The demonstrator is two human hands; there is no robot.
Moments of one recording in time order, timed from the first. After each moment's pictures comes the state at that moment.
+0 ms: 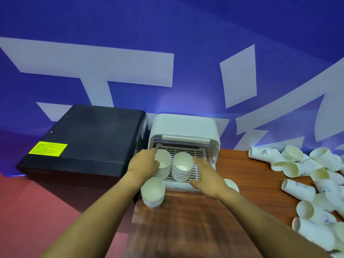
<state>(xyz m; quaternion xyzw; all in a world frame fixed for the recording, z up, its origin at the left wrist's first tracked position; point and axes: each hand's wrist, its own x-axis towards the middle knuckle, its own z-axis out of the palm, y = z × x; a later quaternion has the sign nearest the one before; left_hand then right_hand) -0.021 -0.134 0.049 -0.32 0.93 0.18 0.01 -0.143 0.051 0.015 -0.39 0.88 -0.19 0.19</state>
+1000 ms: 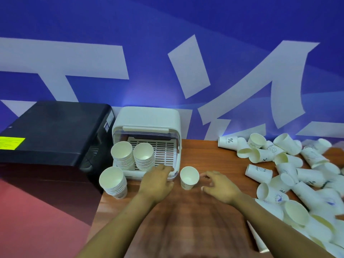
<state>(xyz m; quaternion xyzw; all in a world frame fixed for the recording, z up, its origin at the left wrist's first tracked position) -0.063 0.037 0.014 -0.20 0.96 0.20 0.03 -0.201 0.223 0.014 -0.34 0.88 -0.16 0.28</state>
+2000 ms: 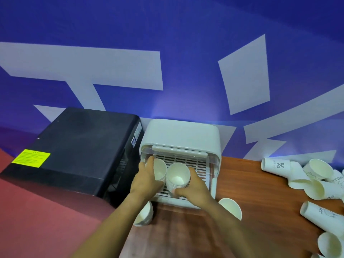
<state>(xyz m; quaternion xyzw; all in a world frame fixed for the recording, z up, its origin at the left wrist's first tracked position) -0.073 -0.112 -0.001 -0.43 0.85 0.31 -0.01 -0.185 0.020 -0.039 -0.27 0.80 -0.41 0.36</state>
